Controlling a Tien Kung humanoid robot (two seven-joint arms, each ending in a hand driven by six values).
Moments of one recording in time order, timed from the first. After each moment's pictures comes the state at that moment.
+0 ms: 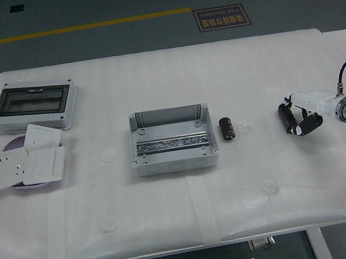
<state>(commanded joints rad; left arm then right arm) -0.06 0.19 -0.68 -0.18 0.68 0.04 0.24 0.76 -0.73 0.24 1.04 -1.63 -0.04 -0.01</state>
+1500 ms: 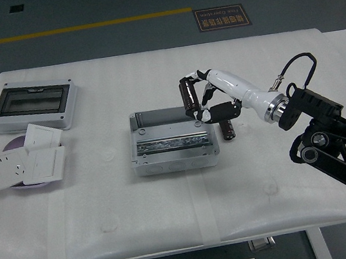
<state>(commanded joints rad) -0.05 0.19 -0.70 -0.18 0.69 0.05 0.24 0.49 -0.44 0.78 1.50 -1.66 -0.03 -0.10</state>
